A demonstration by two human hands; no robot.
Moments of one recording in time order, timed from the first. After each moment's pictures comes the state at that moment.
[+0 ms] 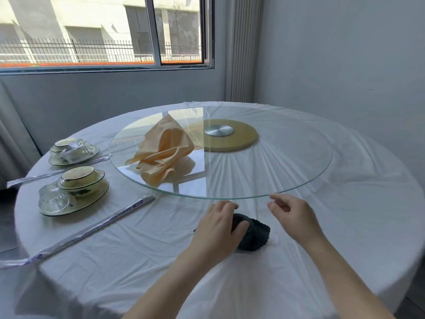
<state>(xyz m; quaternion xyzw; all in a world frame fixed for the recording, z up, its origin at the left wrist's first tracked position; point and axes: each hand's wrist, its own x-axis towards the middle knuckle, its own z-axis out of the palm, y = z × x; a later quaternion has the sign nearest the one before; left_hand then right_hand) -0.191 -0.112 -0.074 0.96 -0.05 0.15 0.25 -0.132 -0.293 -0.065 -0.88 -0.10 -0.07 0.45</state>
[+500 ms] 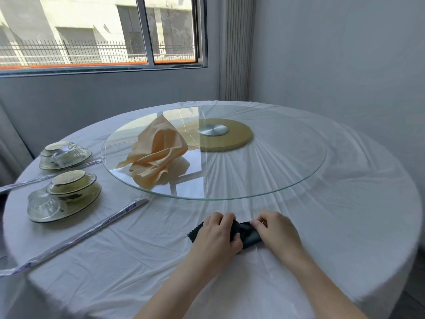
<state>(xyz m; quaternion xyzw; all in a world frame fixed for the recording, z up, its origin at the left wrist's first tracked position) -0.191 -0.117 -0.105 0.97 -0.06 0.12 0.21 -0.130 -0.273 -0.100 -0.95 -0.07 -0.03 0.32</state>
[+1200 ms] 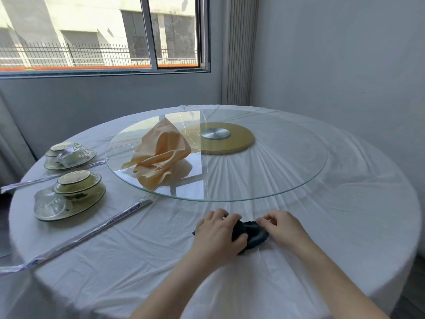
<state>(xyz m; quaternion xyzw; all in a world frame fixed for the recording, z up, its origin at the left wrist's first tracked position) -0.187 -0.116 -0.085 0.99 -0.02 0.07 0.15 -0.122 -0.288 -0.090 -0.92 -0.09 0.05 0.37</state>
